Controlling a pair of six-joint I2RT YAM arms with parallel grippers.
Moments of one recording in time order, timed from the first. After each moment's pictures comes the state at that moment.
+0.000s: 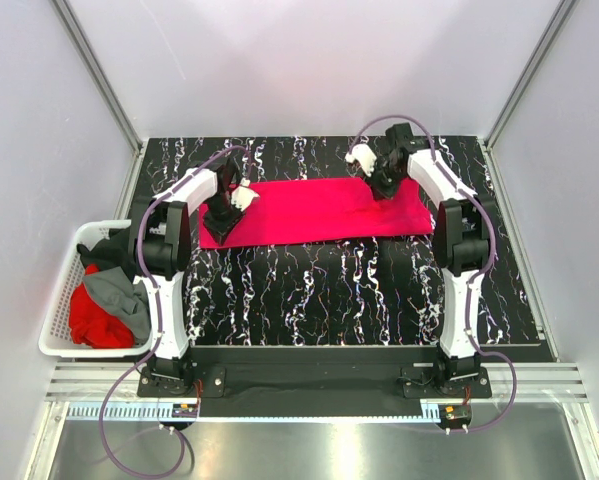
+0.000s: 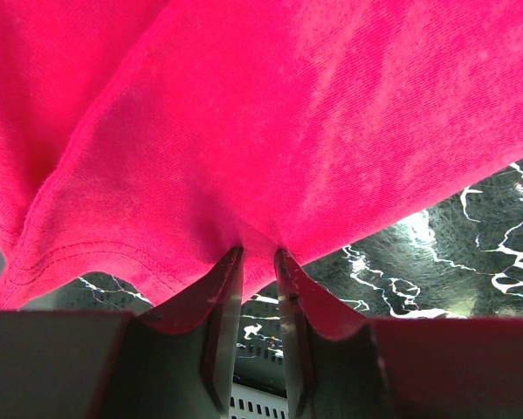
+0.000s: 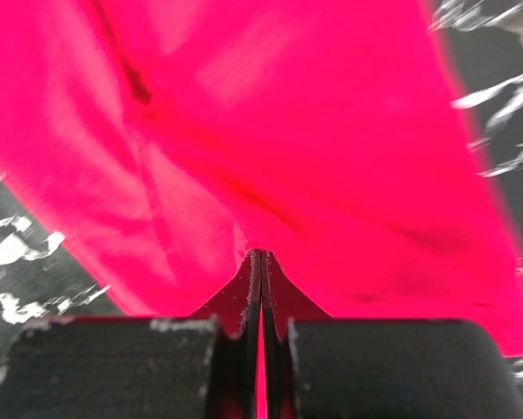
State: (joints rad) left arm -0.17 2.16 1.66 -1.03 0.05 0.52; right arm 0.19 2.20 1.89 -0.86 -0.35 -0.89
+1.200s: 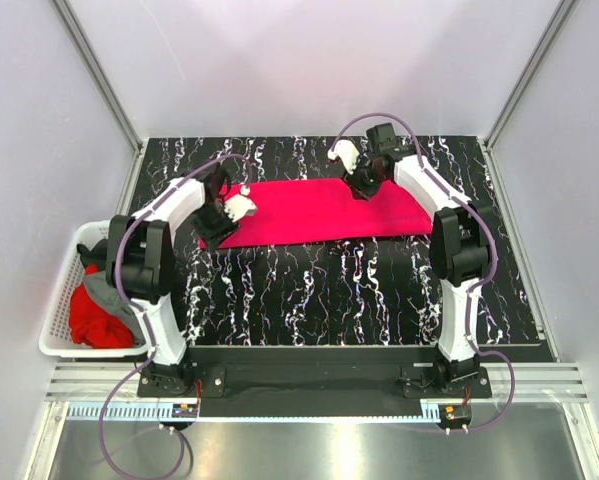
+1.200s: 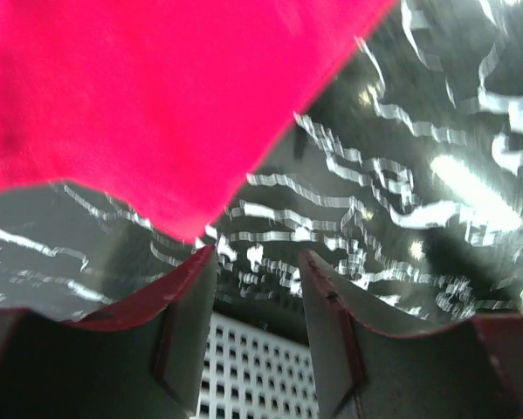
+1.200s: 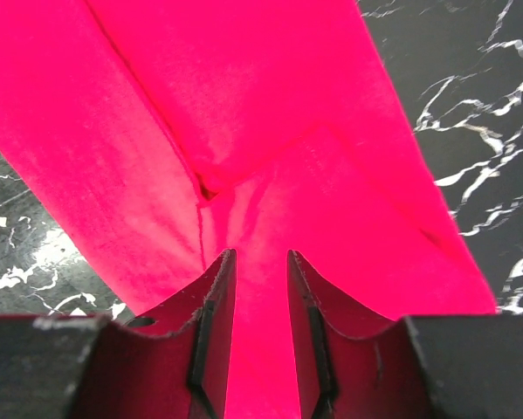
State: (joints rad) left arm -0.16 1.91 1.44 -1.00 0.05 0.75; right arm 0.30 2.12 1.83 -0.70 -0.33 -0.75
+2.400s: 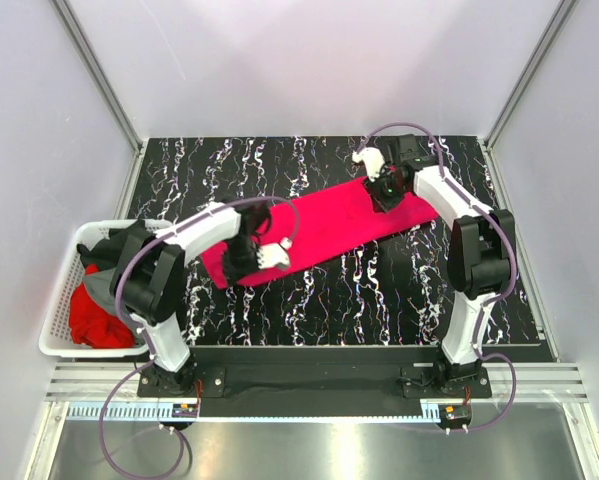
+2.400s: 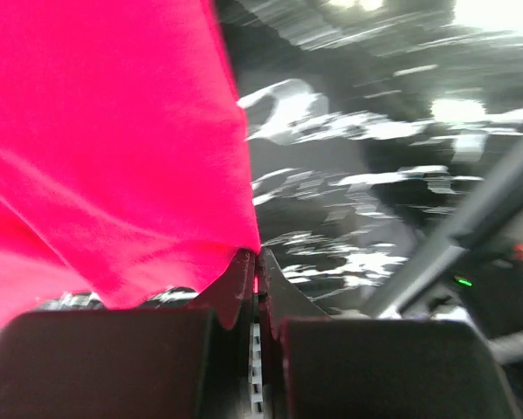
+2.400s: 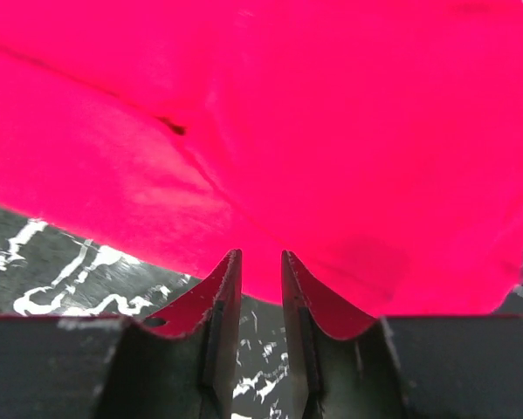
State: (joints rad) left arm -0.46 1.78 1.24 -1.17 0.09 0.90; right arm 0.23 1.95 1.59 -0.67 -0.27 -0.54
